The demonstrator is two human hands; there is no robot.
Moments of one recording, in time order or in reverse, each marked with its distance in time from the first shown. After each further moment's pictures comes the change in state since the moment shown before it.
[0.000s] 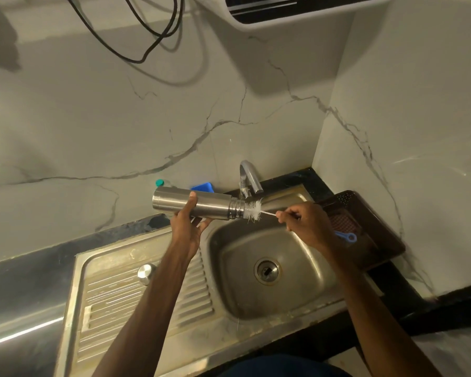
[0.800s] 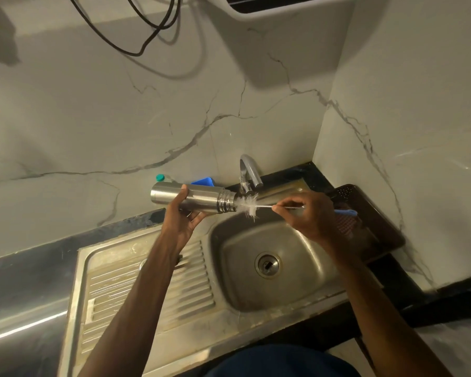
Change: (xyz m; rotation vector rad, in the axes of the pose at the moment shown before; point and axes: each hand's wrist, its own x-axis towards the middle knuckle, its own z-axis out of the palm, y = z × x) left_hand 0.007 0.017 -0.017 0.002 -0.093 -0.077; right_hand -0.009 -0.014 -0.011 -0.027 0.195 -0.296
